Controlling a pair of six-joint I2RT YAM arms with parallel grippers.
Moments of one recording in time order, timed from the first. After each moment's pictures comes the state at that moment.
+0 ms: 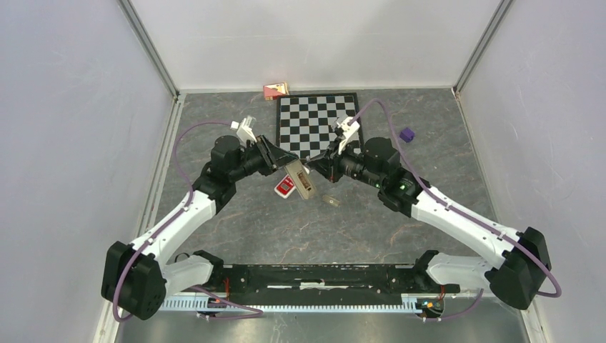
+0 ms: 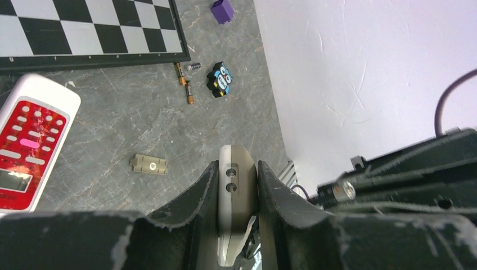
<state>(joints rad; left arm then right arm) -0.42 1.11 0.73 0.14 0.45 -0.94 0.77 1.17 0.92 0.09 -0.22 0.23</state>
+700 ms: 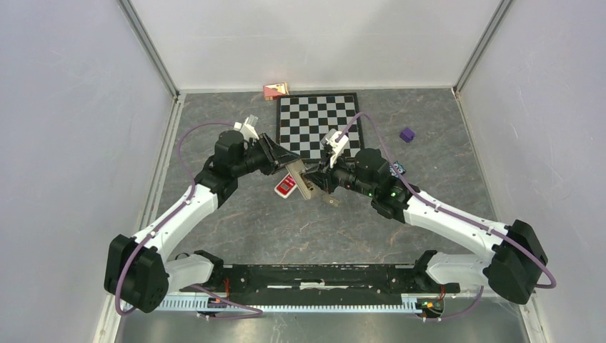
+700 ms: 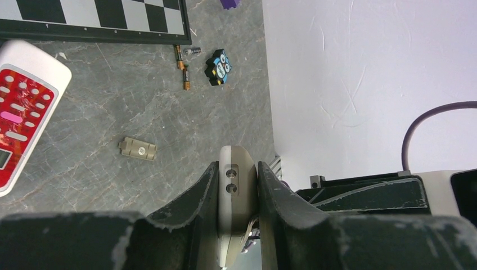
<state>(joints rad) -0.42 1.17 0.79 0.04 0.46 -1.02 0.84 1.20 0.83 0.18 -0.21 0.14</state>
